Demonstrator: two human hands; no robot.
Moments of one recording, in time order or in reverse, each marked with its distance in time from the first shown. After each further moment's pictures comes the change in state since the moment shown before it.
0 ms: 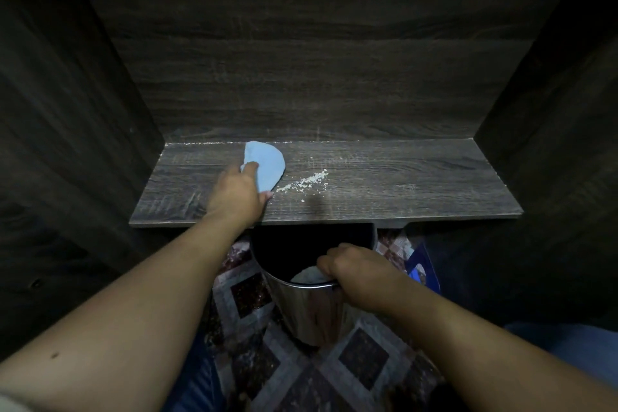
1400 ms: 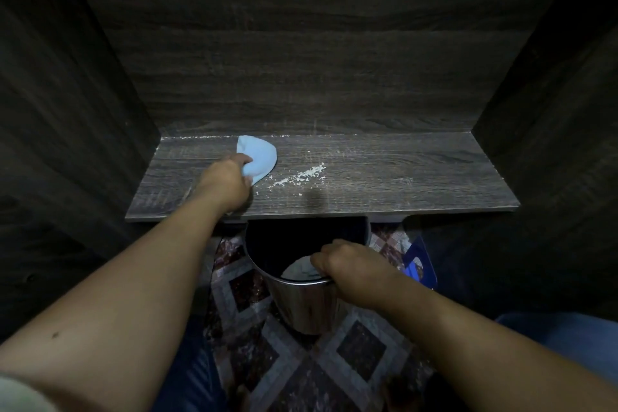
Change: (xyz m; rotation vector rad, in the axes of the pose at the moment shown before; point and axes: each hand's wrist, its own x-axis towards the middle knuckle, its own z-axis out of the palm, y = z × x) left_hand 0.015 -0.013 -0.010 -0.088 -0.025 -0.012; right_hand -0.003 -0.009 -0.001 -0.047 0.007 -0.018
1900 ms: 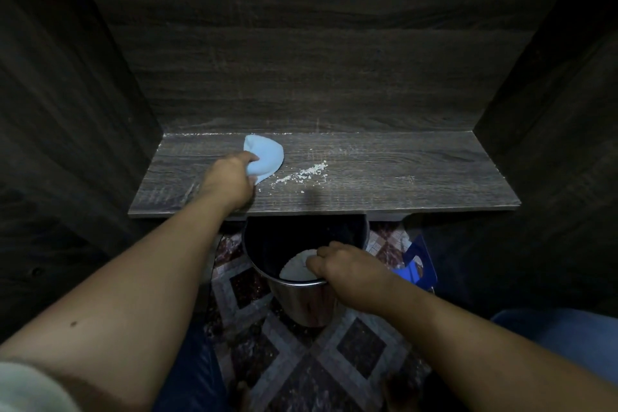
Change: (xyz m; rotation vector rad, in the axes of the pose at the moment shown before) left_hand -0.007 0.001 -0.001 -0.050 0.022 0.036; right_hand 0.001 -0.006 0.011 -0.016 0.029 -0.047
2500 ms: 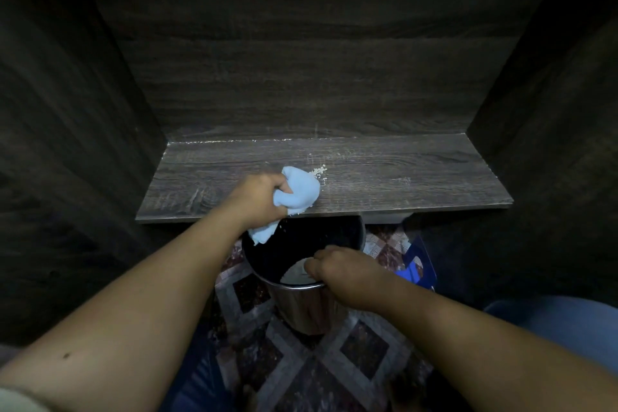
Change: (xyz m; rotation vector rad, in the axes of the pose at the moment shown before) left_hand -0.024 0.023 0.004 -0.082 -0.215 0.206; right_hand 0.000 -0.013 -0.012 -0.046 -0.078 0.007
